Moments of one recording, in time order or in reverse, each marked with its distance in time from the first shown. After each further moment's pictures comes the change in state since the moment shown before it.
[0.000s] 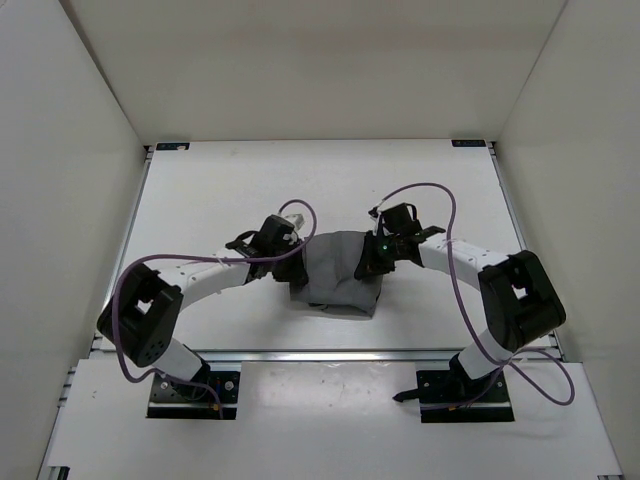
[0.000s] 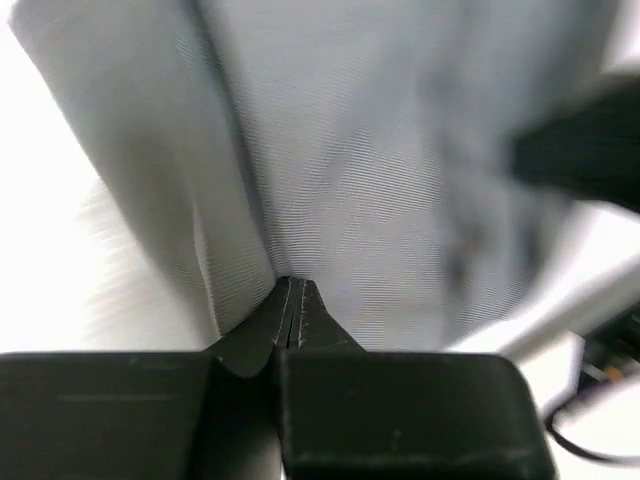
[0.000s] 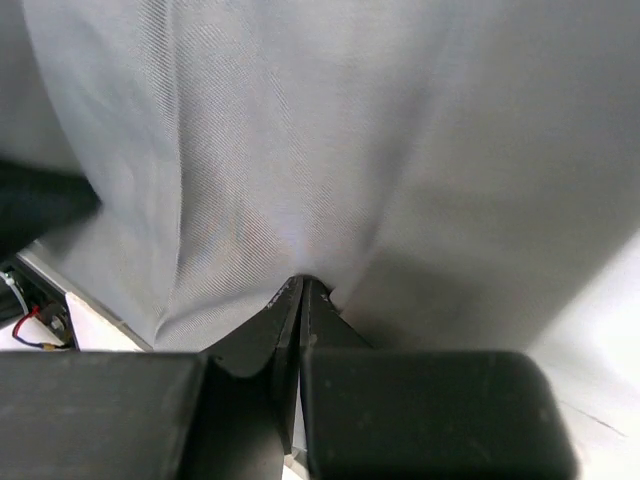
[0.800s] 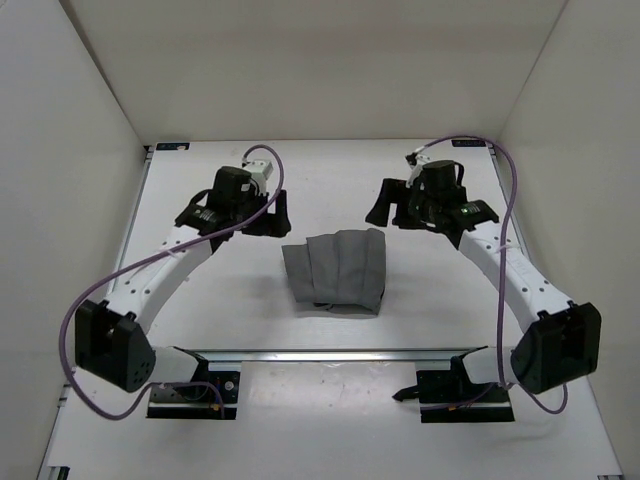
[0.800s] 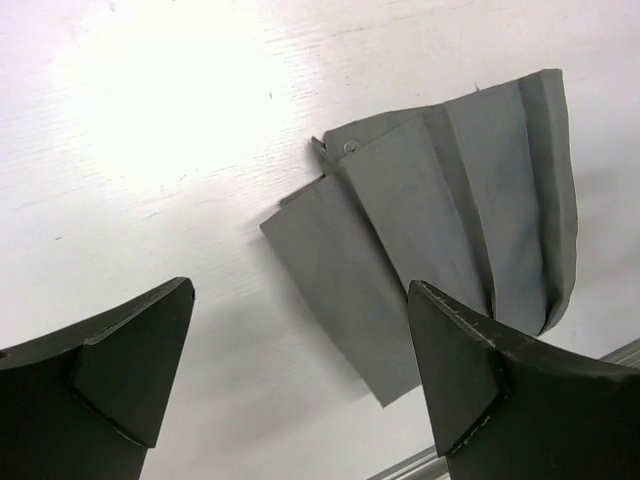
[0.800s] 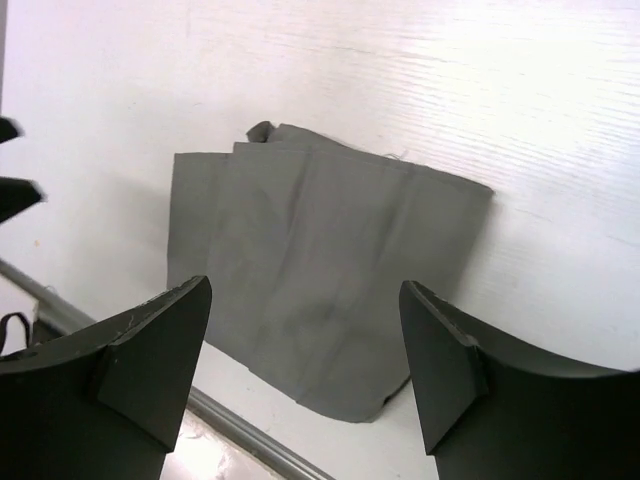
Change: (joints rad) left arm 0.238 -0.124 0.312 -0.293 -0.046 0.316; right arm -0.129 -0.220 0.296 -0.205 0.090 -0.085
